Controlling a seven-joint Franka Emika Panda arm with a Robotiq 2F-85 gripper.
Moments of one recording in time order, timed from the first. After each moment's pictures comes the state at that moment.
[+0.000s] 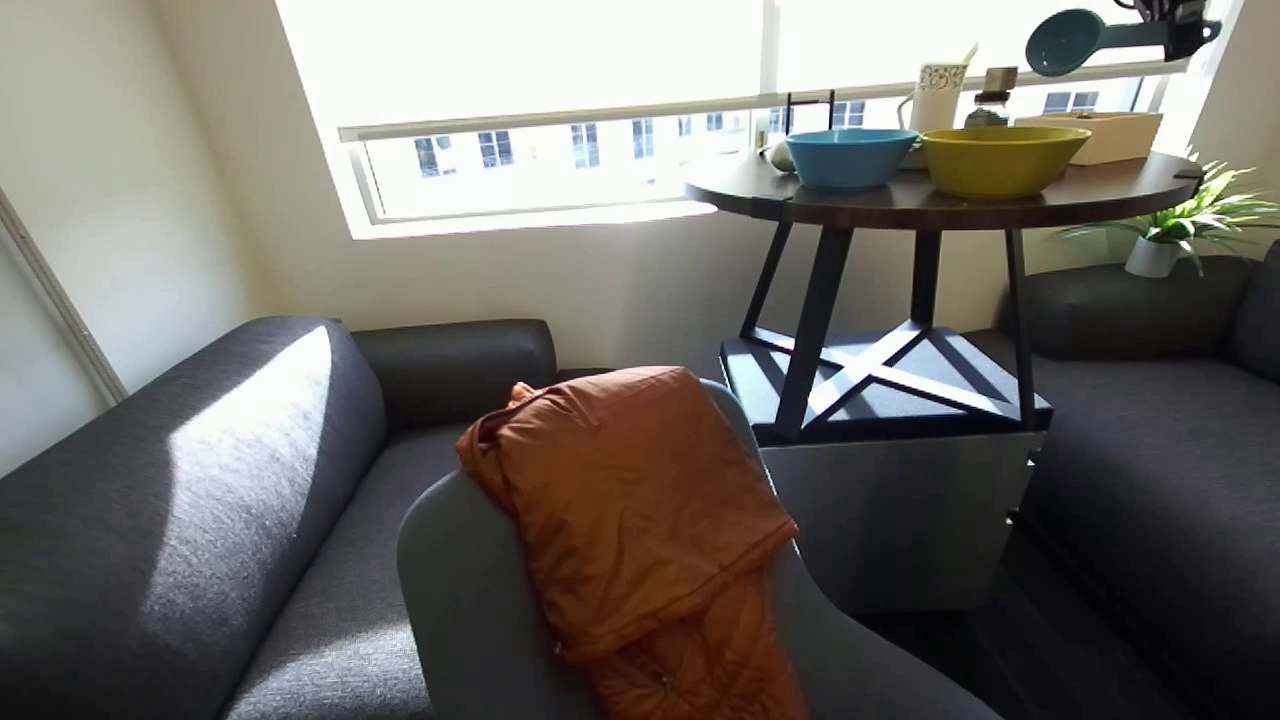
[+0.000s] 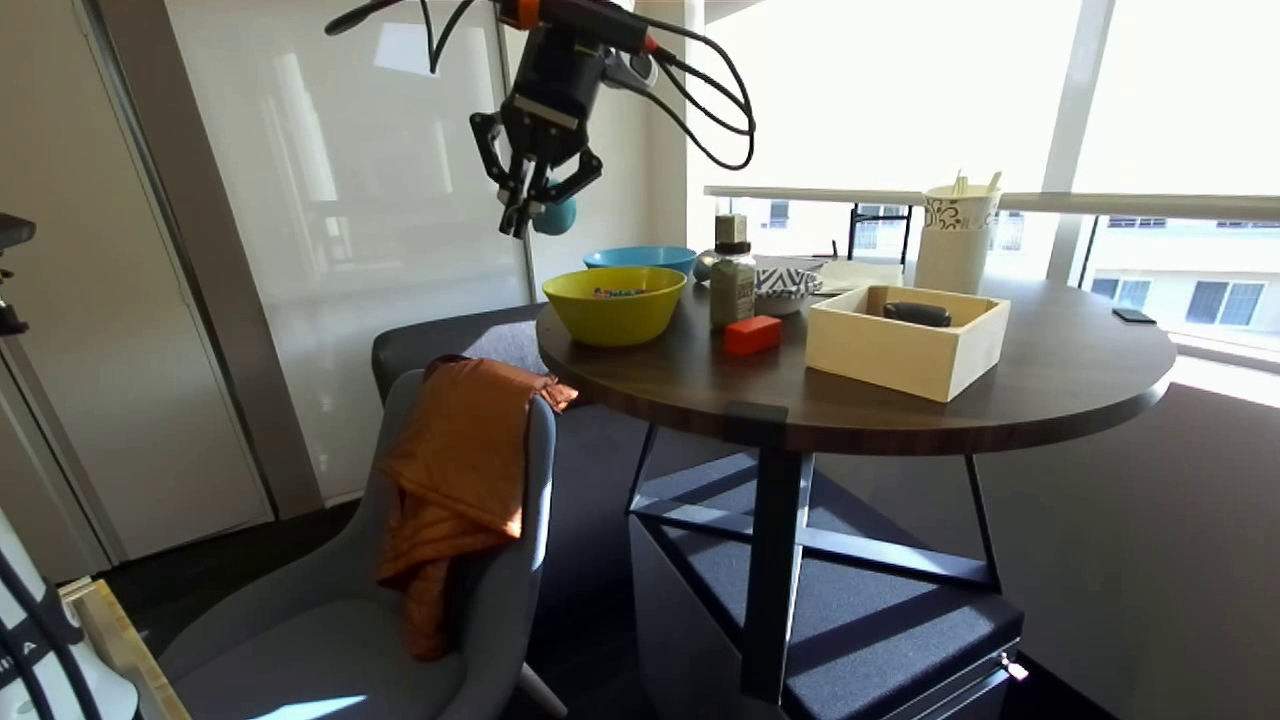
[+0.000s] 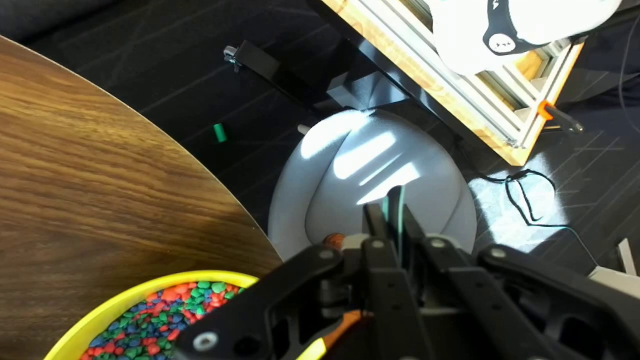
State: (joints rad) arm -0.25 0.11 -0.20 -1.56 -0.03 1.24 -1.05
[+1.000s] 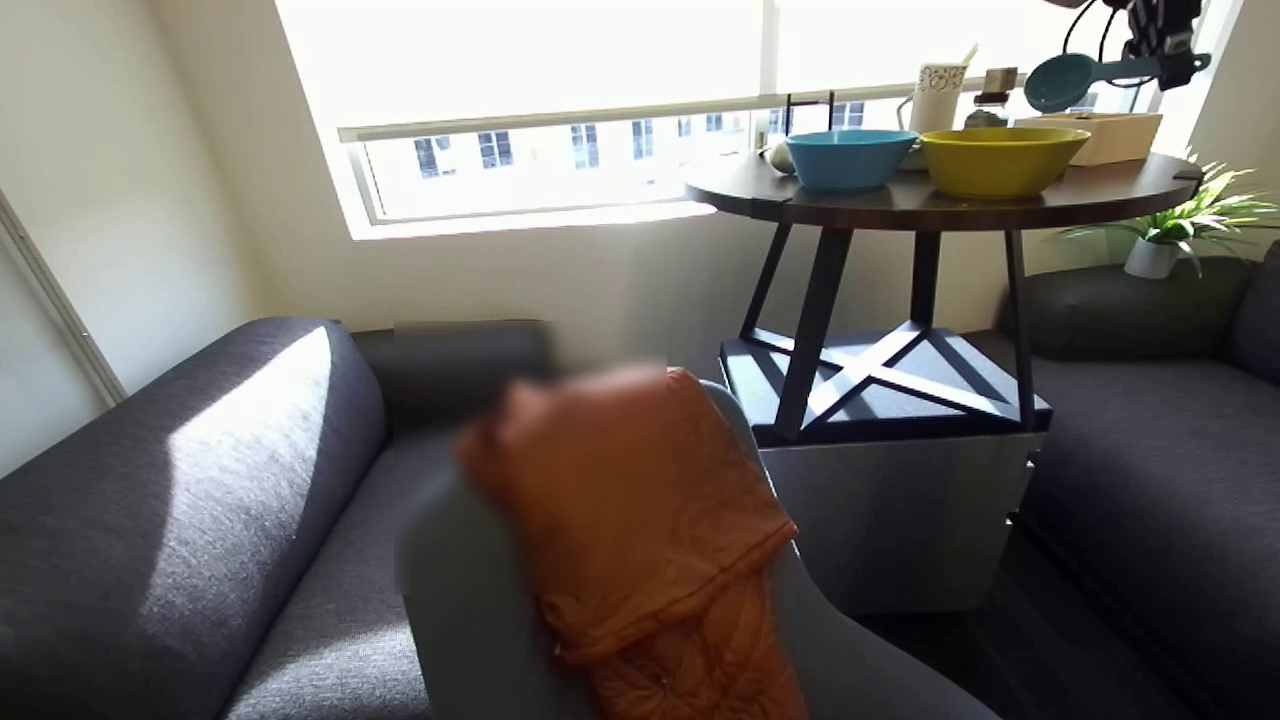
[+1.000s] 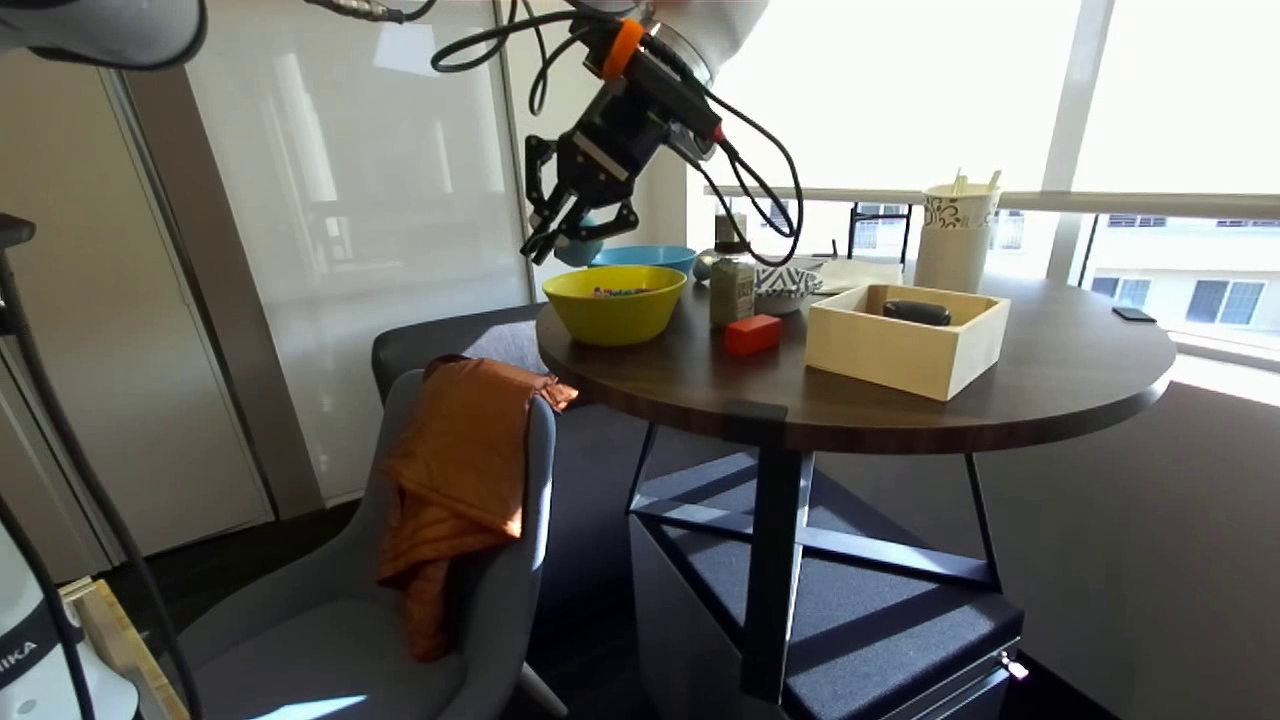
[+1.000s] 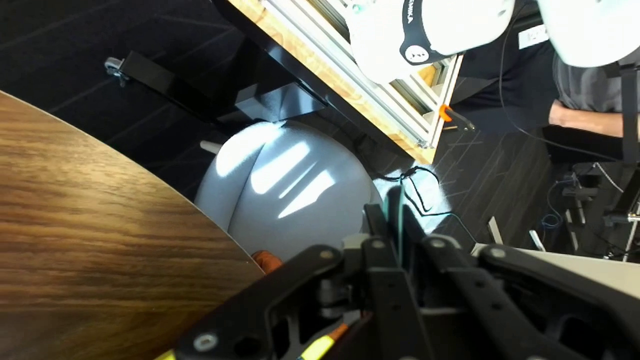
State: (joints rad) arm -0.38 0.45 -0.20 -1.20 0.10 0.92 -1.11
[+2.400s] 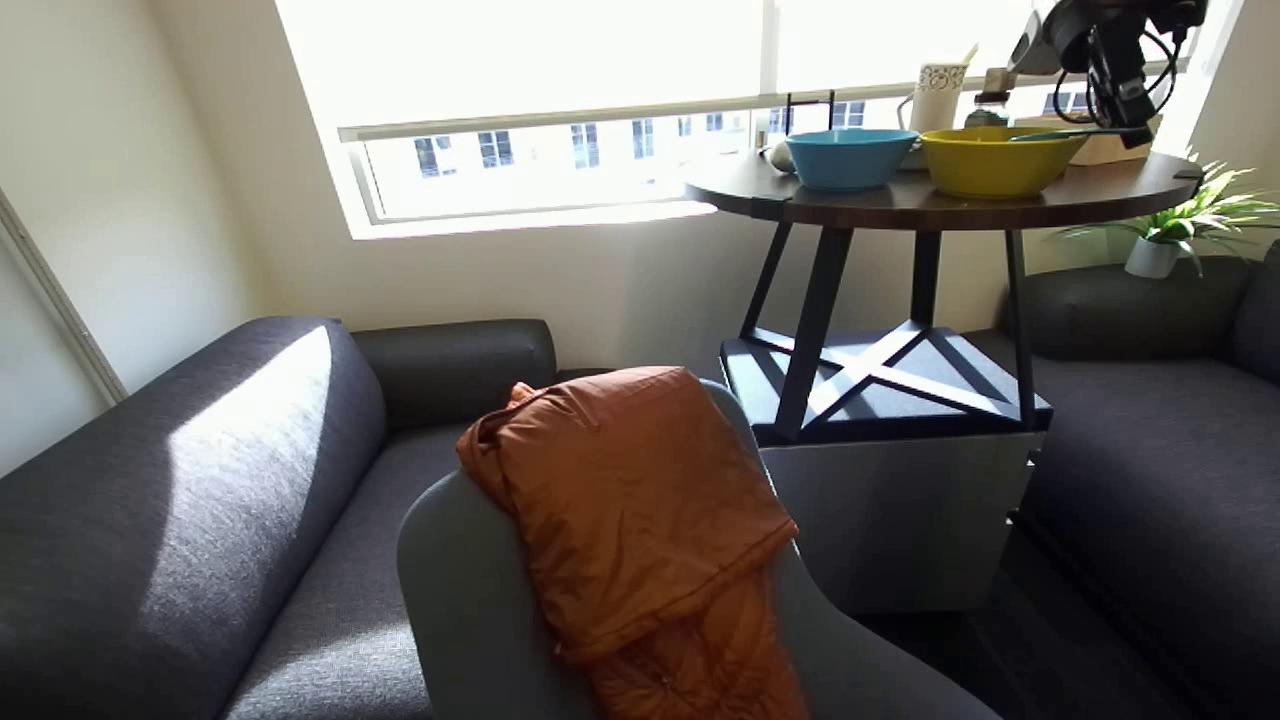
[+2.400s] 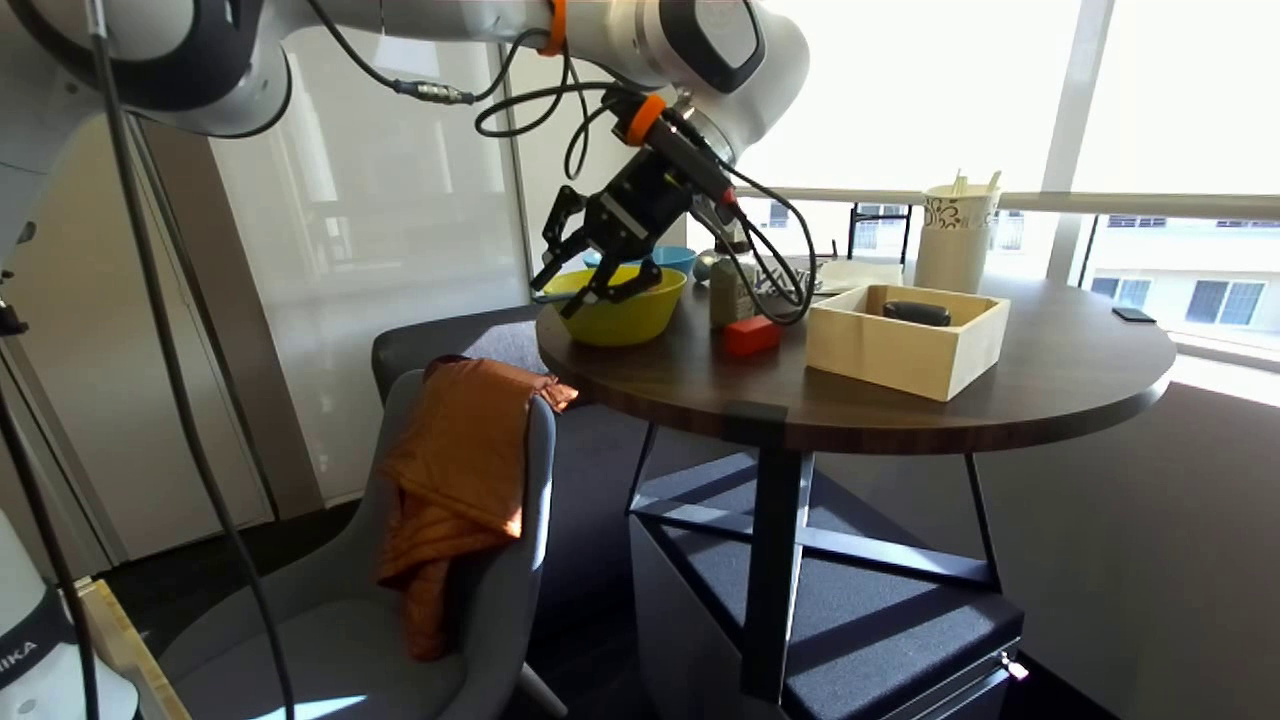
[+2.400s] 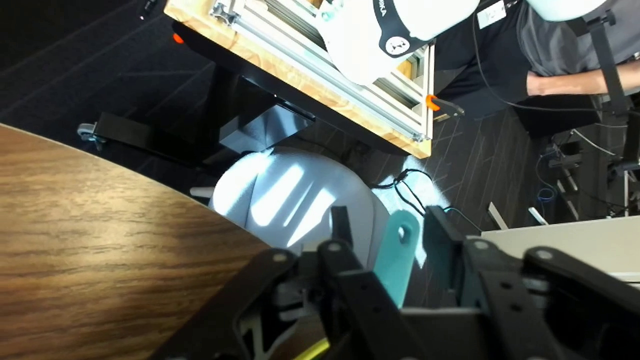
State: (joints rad) arm -0.43 0.65 -0.13 -1.05 0.10 0.84 -0.89
